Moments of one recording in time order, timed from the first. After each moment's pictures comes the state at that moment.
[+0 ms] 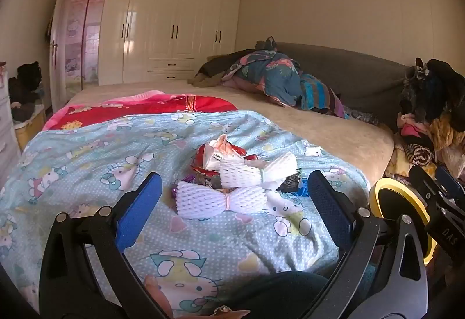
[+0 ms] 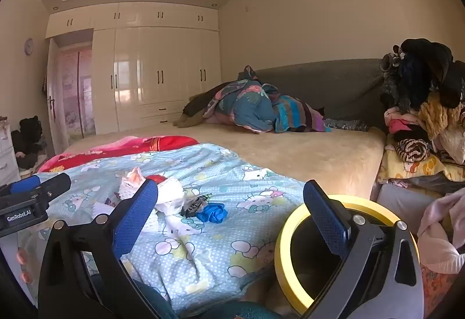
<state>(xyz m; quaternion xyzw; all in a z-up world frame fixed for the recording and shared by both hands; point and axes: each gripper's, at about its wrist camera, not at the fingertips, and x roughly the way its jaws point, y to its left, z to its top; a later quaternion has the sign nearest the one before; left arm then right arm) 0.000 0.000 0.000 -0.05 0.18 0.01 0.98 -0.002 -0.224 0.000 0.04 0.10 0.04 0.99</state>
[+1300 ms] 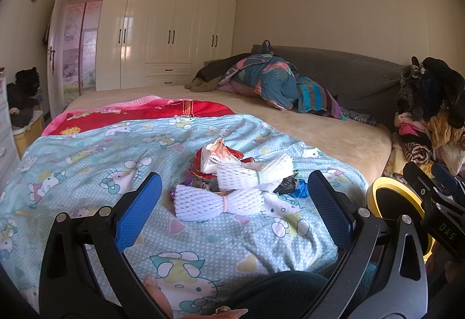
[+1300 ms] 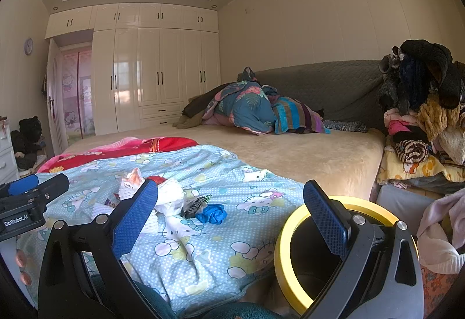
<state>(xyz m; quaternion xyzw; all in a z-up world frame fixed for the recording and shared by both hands) -0.001 0.001 0.000 -0.04 0.17 0.01 0.98 -0.002 -0.220 0.000 0.02 0.10 0.04 0.99</state>
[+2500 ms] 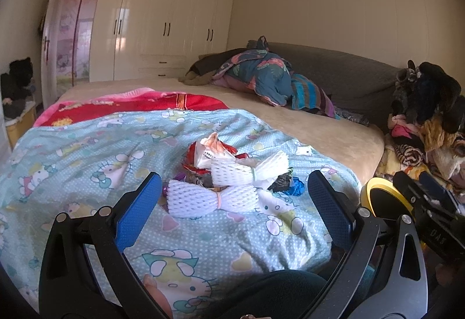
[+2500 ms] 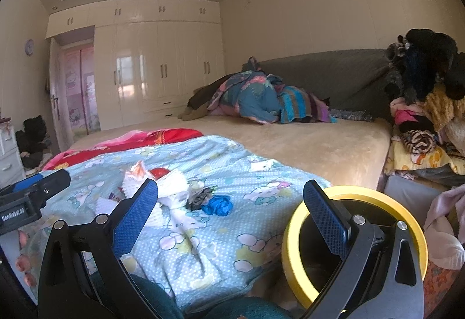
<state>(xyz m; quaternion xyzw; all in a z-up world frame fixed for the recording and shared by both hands) 0.006 0.003 0.001 -0.07 0.18 -0.01 0.98 0.007 -0.213 -0.014 0.03 0.13 0.06 0.99</state>
